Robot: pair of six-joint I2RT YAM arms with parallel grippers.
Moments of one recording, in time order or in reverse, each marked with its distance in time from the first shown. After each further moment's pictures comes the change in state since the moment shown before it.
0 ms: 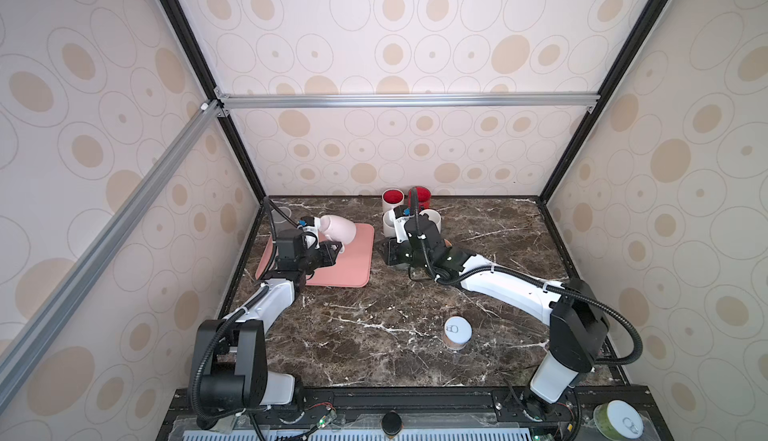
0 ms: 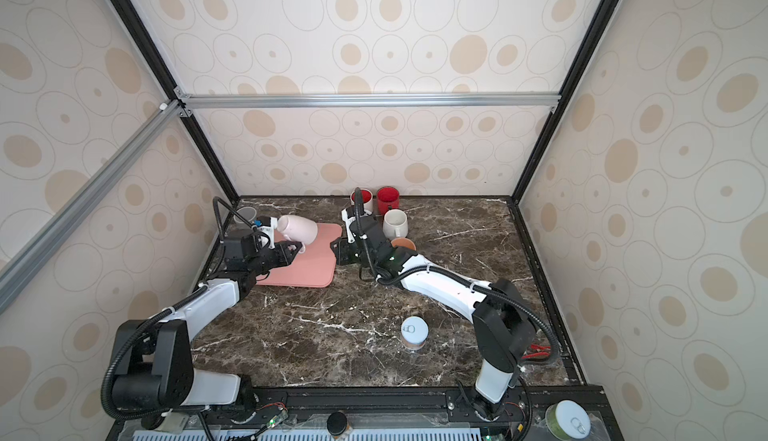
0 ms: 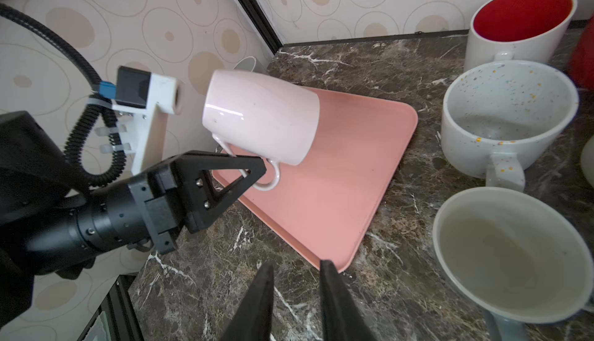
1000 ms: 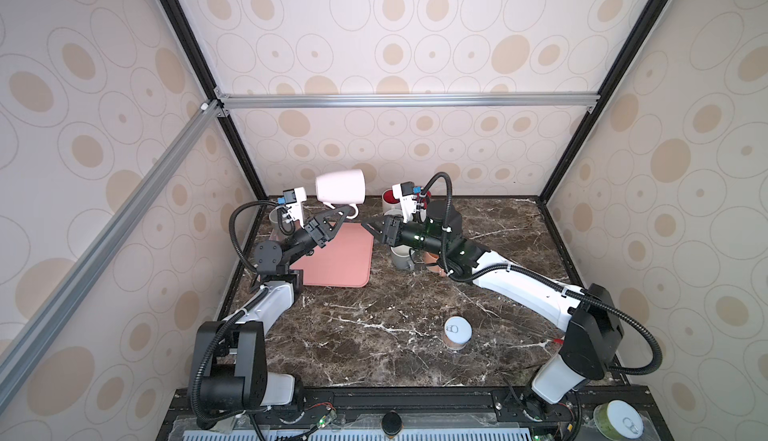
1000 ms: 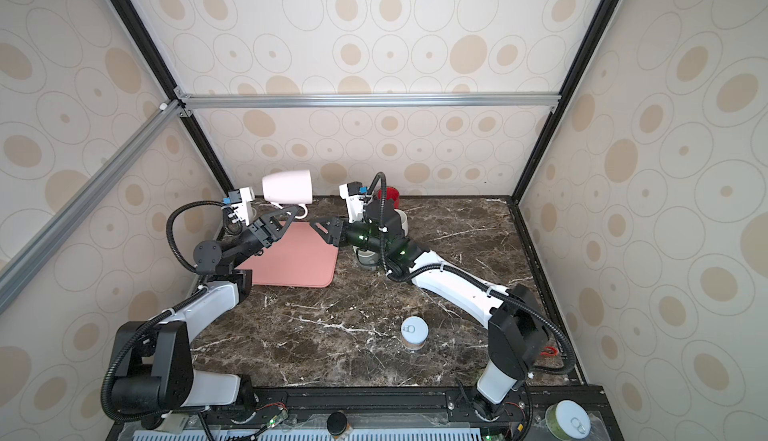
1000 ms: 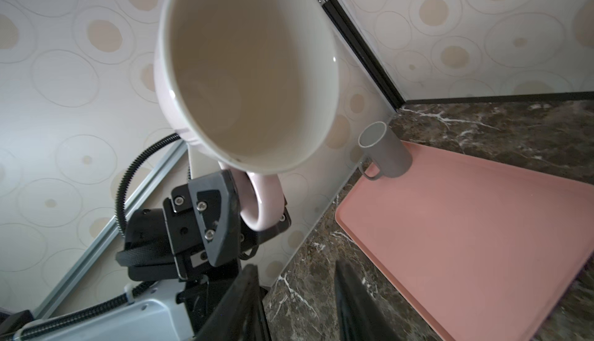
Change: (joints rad) left arm 0.008 -0.029 -0.013 1.214 0.448 -0.934; right arm -0.035 -0.088 0.024 0.330 -0.331 0.195
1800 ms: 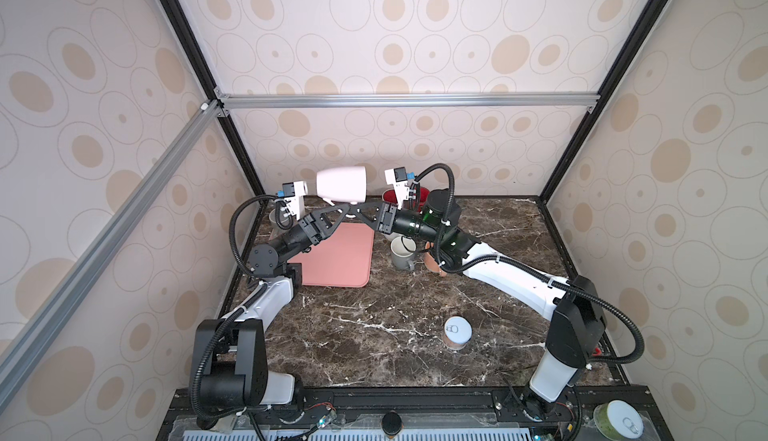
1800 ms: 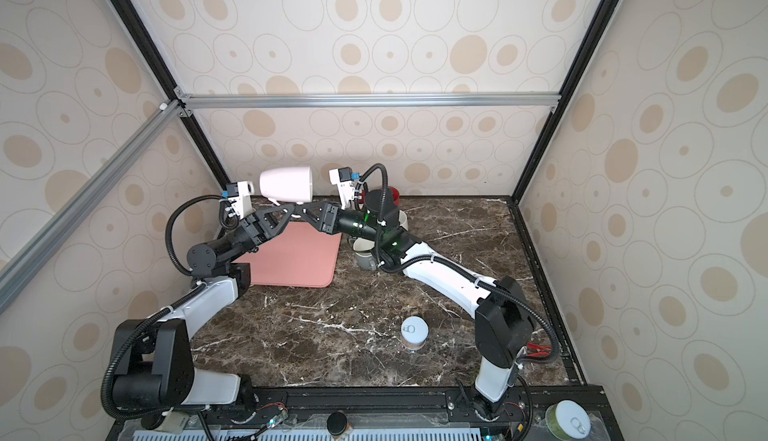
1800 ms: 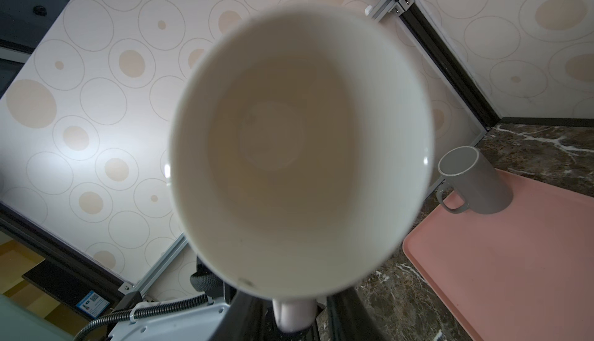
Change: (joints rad) left arm -0.005 0.011 0.056 0.115 0.072 -0.251; right arm -0.006 0.101 0.113 0.176 -0.158 0.150
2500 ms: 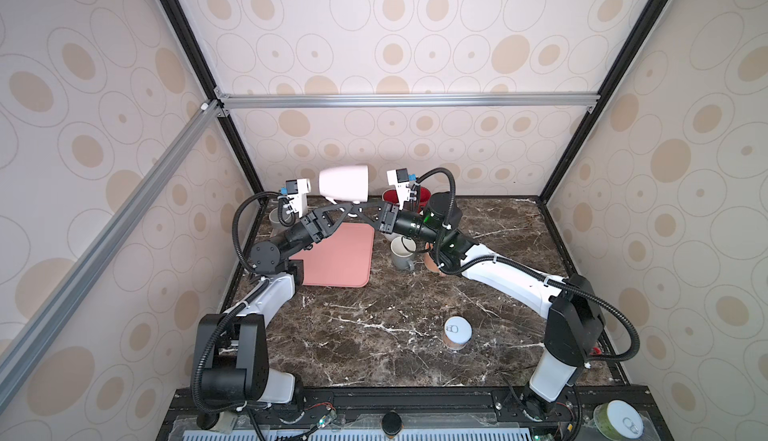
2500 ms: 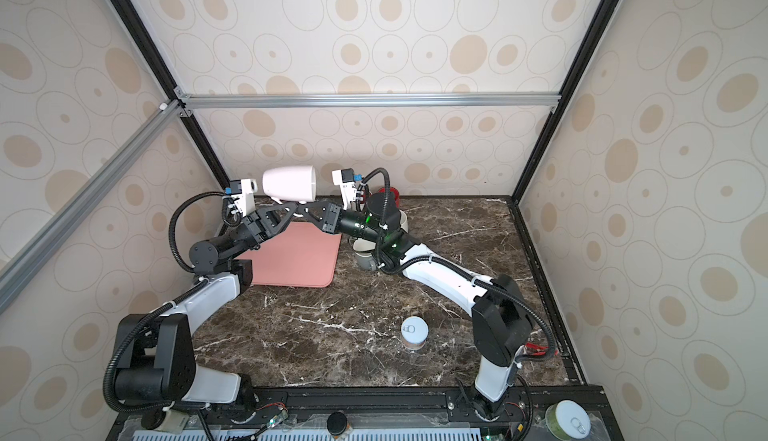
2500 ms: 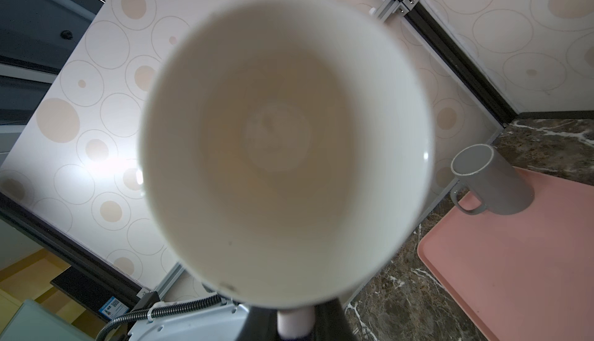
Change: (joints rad) left arm -0.020 0.033 0.029 0.016 0.028 0.004; right arm -0.007 -0.011 -0.063 0.084 0.006 0.053
